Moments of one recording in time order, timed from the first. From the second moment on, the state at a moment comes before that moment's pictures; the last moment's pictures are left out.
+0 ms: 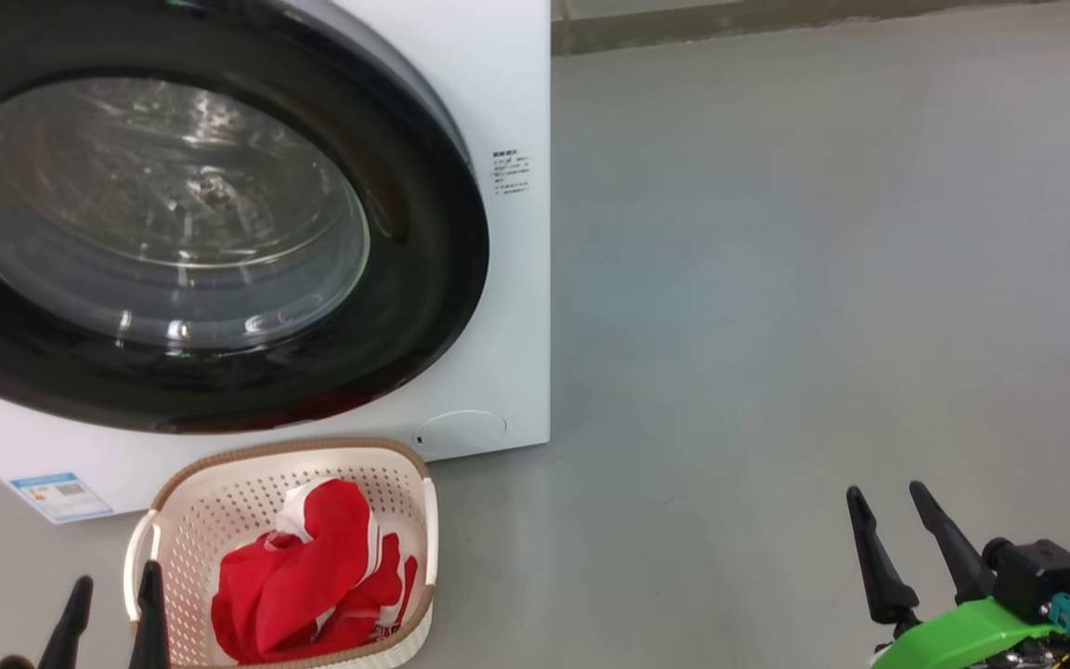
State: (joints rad) left arm 0.03 0.20 0.00 0.29 -0.48 -0.13 -0.25; right arm -0.06 -0.13 -0.02 0.30 0.29 0.13 -0.26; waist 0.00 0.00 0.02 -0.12
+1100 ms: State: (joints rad) left arm 0.08 0.18 0.04 0.29 -0.47 -0.13 -0.25; right arm -0.02 -0.13 -0.04 0.28 0.29 0.13 -0.26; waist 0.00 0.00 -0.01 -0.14
